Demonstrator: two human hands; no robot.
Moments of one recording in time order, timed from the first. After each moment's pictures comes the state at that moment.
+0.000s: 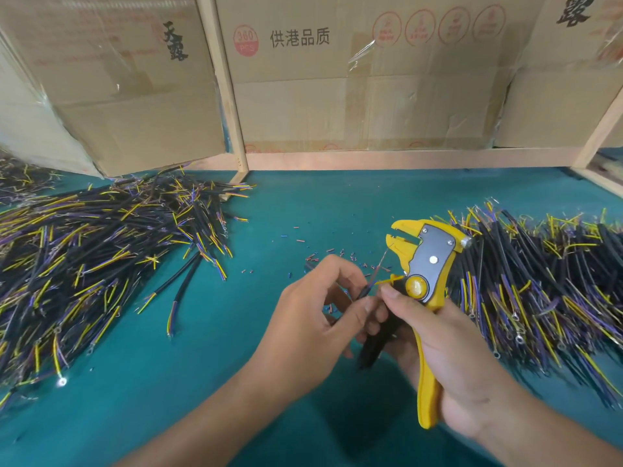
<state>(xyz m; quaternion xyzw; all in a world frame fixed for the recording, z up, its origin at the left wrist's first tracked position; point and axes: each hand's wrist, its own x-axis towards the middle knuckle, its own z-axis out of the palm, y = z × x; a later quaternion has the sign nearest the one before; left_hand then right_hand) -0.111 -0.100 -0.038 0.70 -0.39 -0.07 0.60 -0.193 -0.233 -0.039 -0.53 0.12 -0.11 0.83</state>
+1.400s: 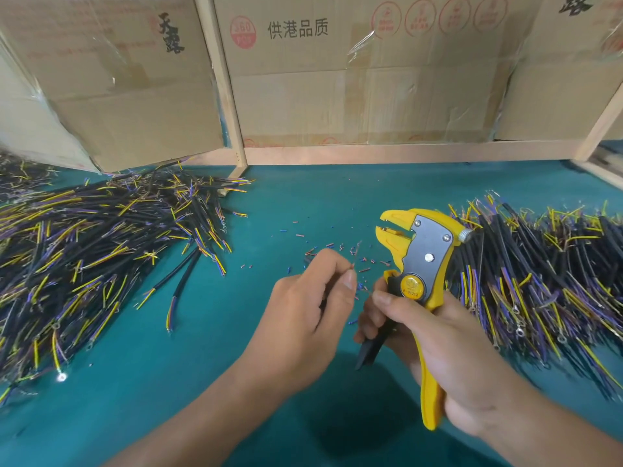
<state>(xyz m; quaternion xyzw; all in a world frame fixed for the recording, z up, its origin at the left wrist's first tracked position) -0.111 -0.096 -0.032 0.76 -0.42 0.09 0.49 -0.197 -0.233 -0.037 -0.58 0.05 -0.12 0.80</state>
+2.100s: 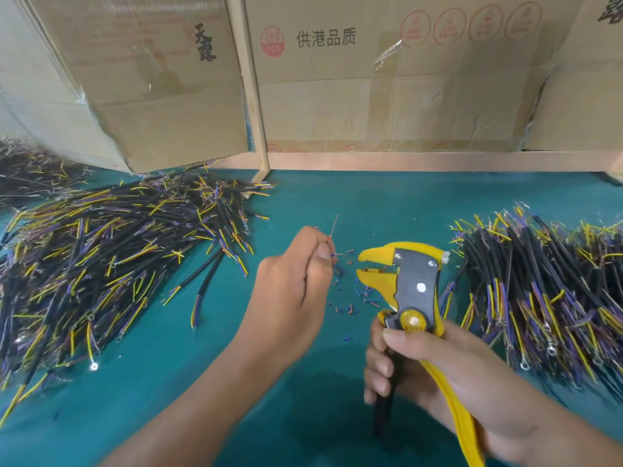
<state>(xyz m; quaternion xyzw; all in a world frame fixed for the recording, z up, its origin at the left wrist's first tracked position) -0.085 -0.082 -0.020 0.77 -0.35 0.17 0.50 -0.200 -0.231 -0.034 -0.51 0.00 0.10 0.85</state>
